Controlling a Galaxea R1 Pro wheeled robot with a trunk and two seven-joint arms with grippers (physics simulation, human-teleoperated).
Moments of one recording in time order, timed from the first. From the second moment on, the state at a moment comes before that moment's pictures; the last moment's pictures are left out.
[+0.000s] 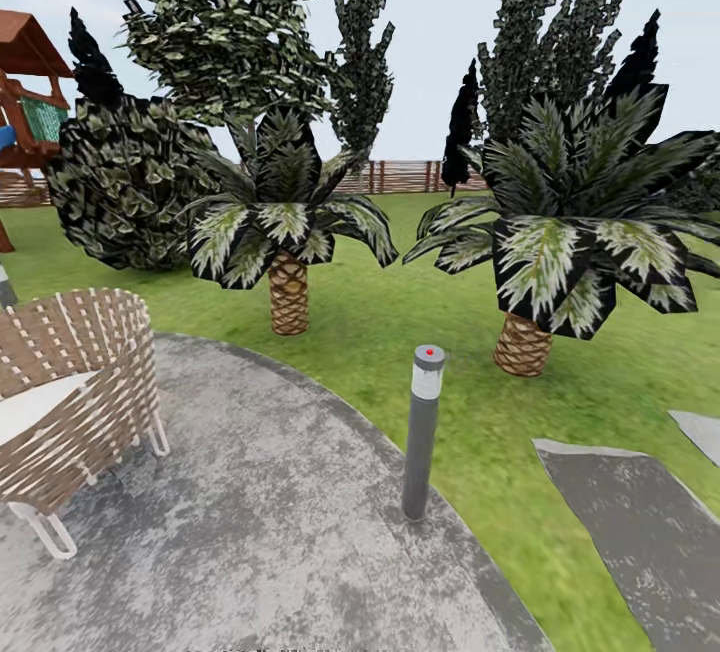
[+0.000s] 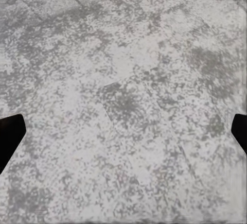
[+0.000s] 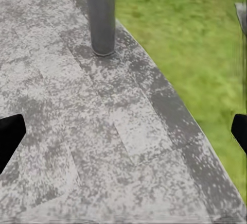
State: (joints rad) left arm -0.19 0.05 0.01 -0.29 0.00 -0.34 -0.01; right arm -0.09 -0.05 -0.01 -0.51 0.00 -0.42 0.00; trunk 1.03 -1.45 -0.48
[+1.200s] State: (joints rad) left arm -0.18 0.06 0.00 -0.29 0.00 -0.34 -0.01; right arm -0.09 -0.05 -0.01 -0.51 0.00 -0.42 0.00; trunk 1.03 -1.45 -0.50
